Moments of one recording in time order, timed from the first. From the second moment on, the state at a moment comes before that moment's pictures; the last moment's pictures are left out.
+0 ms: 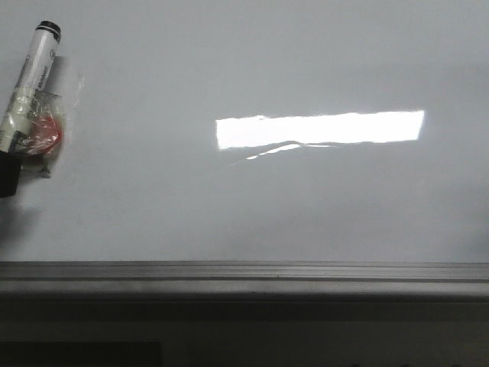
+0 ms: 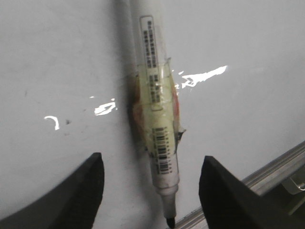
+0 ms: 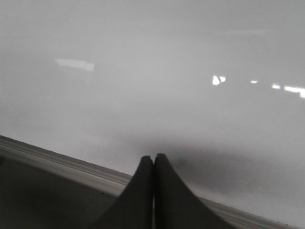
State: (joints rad) left arm -0.65 0.79 -0.27 -0.49 0.03 0.30; right arm 0.23 0.50 -0.34 0.32 0.53 -0.18
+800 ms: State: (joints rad) left arm -0.73 0.89 -0.29 -0.43 -0.03 0.30; right arm 0.44 0.53 -0.37 0.32 0.52 -0.19
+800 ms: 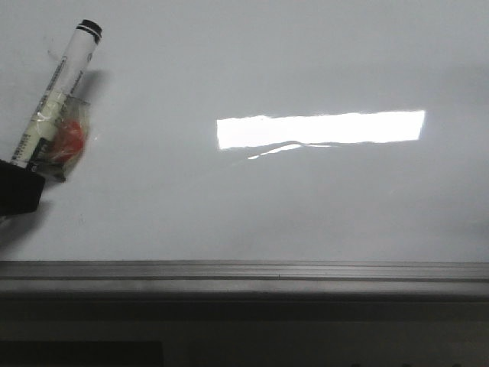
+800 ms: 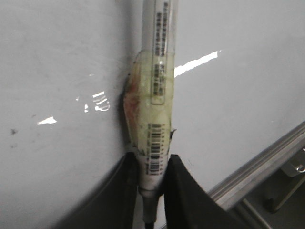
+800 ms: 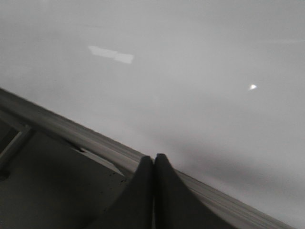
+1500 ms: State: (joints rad) left arm -1.04 0.86 -0.28 0.12 -0.08 0.30; right arm 0.97 0.99 -0.75 0.32 0.42 -0.27
